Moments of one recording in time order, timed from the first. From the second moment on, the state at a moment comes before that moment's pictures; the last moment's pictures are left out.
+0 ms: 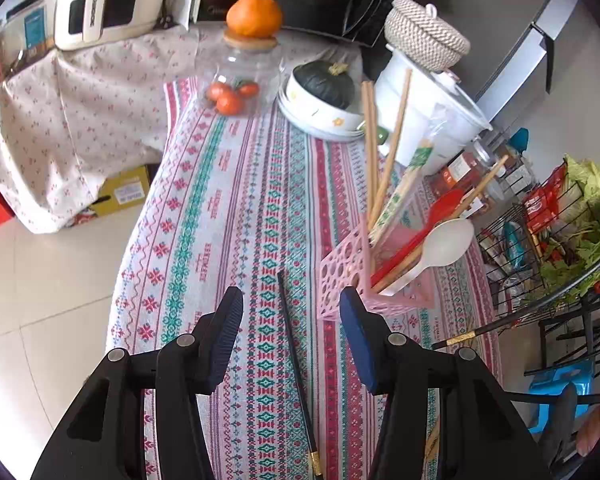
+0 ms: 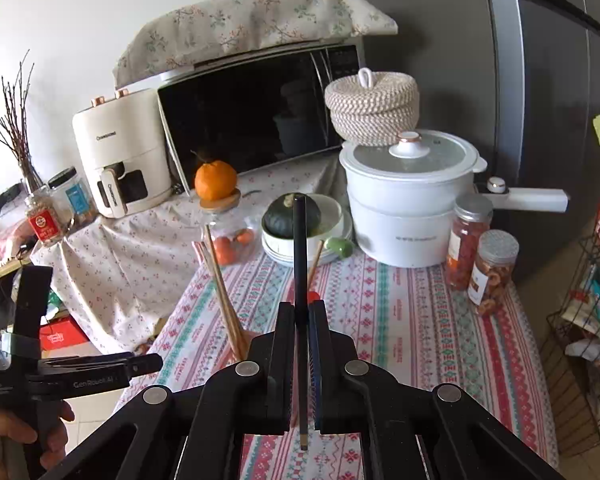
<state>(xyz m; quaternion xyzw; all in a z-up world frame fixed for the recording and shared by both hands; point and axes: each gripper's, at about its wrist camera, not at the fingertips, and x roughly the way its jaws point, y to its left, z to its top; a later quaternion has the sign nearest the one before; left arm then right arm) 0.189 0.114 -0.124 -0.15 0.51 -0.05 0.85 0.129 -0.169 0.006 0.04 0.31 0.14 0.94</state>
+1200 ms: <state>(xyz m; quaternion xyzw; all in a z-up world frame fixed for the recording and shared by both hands) 0.183 0.084 -0.153 -0.07 0.53 -0.03 0.85 0.121 -0.167 -0.010 0.02 0.33 0.14 0.94</state>
